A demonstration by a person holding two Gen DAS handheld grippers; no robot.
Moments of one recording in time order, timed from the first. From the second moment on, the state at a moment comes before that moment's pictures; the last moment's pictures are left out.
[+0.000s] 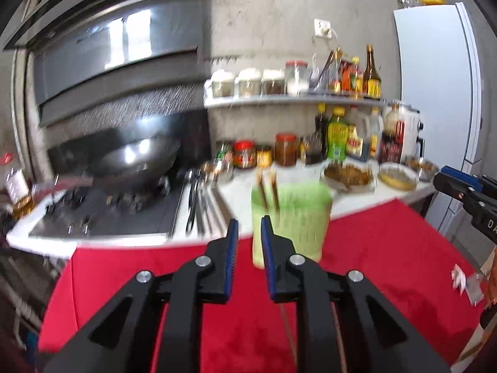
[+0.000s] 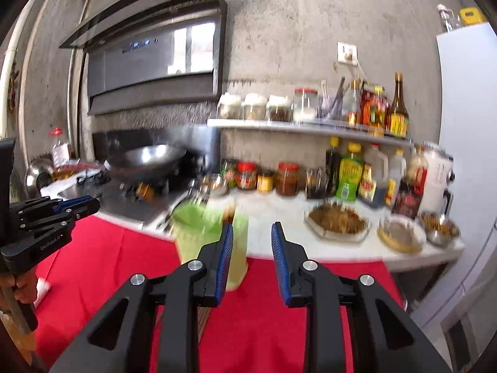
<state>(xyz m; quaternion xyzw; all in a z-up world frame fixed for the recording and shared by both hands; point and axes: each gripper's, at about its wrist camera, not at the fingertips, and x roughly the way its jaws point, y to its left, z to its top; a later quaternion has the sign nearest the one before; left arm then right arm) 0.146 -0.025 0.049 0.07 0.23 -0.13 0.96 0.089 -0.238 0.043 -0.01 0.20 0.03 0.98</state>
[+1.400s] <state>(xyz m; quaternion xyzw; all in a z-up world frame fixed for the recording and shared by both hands) 0.048 0.005 -0.094 0.05 0.37 -0.09 0.92 0.036 -0.169 -0.125 0.02 0.38 0.08 0.92</state>
